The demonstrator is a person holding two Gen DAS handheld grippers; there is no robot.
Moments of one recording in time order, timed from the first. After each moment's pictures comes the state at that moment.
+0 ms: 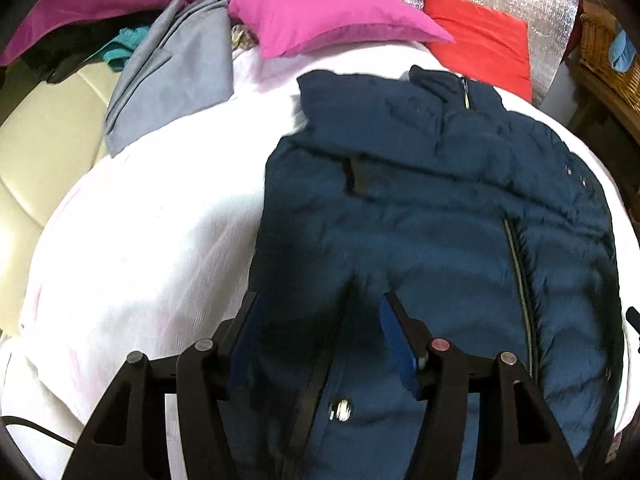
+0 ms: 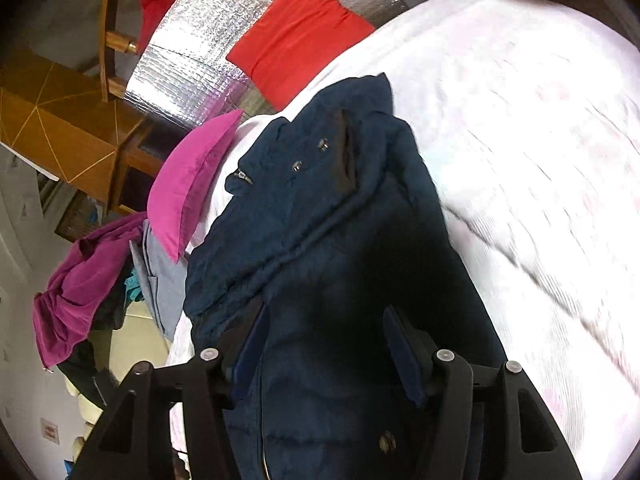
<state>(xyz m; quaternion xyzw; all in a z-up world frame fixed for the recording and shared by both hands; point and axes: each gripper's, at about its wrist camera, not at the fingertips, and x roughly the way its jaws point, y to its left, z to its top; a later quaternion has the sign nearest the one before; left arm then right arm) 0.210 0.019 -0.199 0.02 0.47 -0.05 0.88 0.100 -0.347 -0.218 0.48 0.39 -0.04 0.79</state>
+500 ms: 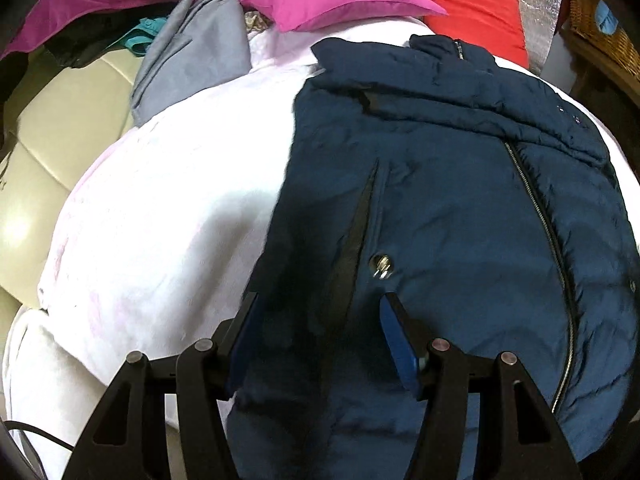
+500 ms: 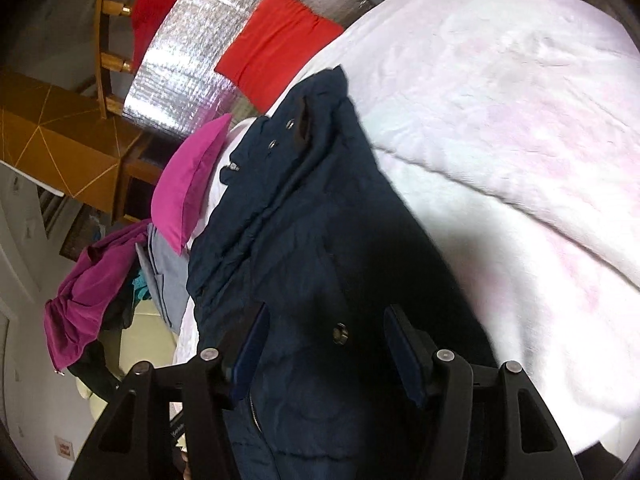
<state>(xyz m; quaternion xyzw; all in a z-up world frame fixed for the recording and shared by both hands) 0.132 0.044 -0.223 0.06 0.47 -0.03 0.88 0.011 -0.339 -0.221 0.50 0.37 -0.07 0.78</state>
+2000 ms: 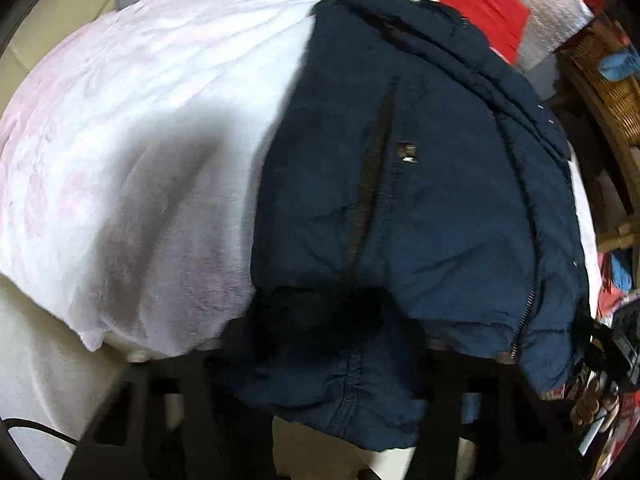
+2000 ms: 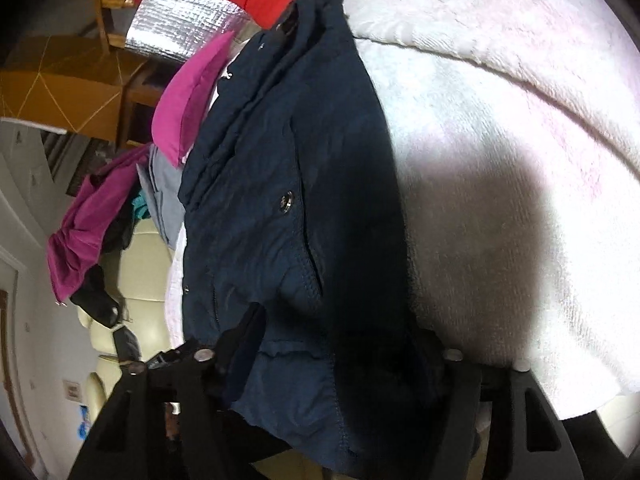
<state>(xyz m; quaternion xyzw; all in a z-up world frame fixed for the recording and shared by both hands) 0.087 0.121 -0.252 -0.08 0.58 -0.13 0.80 -0.005 -0.316 -0.269 0.46 0.49 0.03 0.74</state>
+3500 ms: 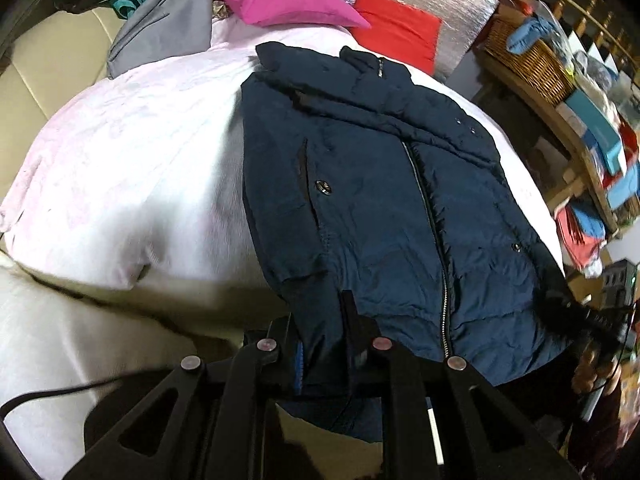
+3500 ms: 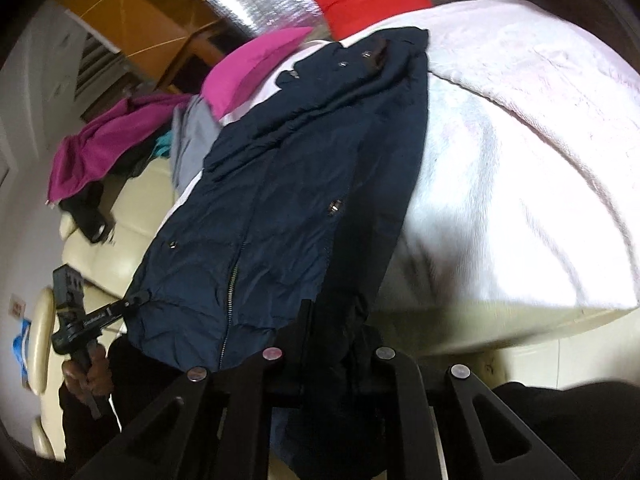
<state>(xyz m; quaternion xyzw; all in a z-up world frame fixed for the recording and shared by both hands) 0.020 0.106 -0.203 -0.04 0.49 -0.21 0.85 -0.098 -0.264 -0.198 0.33 0.45 0.07 0.83</state>
